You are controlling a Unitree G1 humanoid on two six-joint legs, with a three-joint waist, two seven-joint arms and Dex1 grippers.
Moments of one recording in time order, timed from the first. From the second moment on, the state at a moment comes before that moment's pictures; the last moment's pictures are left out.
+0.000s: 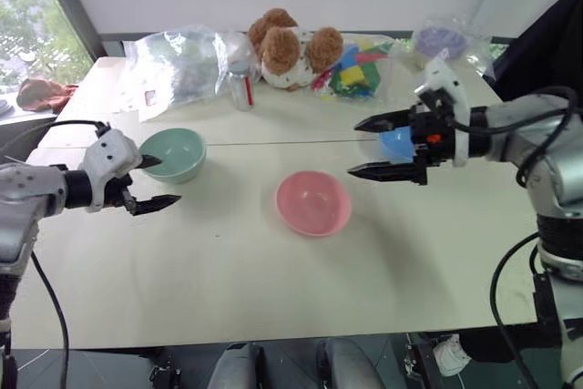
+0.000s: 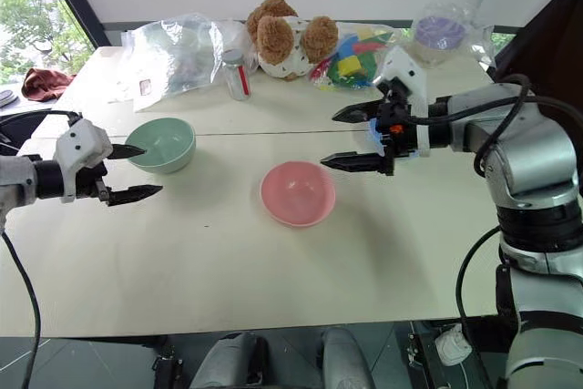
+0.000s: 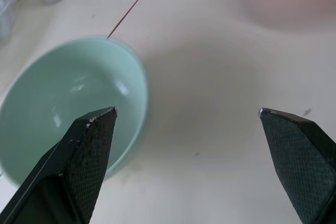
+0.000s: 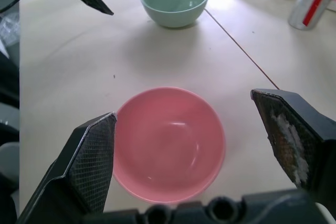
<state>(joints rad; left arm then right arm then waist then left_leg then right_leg) -0.40 1.03 0.09 0.12 -0.30 0.32 -1.09 -0.81 -0.84 0.00 -0.22 0.42 0.88 1.22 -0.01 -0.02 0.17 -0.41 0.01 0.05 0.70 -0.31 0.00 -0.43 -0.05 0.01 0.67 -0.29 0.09</state>
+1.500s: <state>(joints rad) -1.12 0.65 -0.62 0.41 -0.31 -0.19 -1.61 -0.40 -1.11 -0.32 -0.45 0.65 1.00 0.99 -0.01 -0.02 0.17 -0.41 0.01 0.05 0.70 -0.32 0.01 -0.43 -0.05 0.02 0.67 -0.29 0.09</state>
